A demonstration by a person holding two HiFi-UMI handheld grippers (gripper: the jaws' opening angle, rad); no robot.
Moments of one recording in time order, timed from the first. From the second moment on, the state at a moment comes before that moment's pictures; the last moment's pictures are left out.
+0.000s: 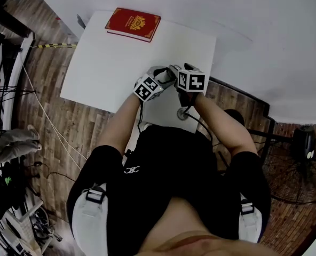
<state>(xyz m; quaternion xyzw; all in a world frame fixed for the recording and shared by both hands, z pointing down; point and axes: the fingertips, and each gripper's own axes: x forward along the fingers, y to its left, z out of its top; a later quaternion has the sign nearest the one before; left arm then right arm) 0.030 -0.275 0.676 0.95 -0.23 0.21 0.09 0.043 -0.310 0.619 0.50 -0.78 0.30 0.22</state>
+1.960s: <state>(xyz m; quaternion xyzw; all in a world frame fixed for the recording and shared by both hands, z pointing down) 0.029 -0.277 0.679 0.94 -0.24 0.20 0.10 0.009 -0.258 0.608 -0.04 -0.88 -0.02 0.47</state>
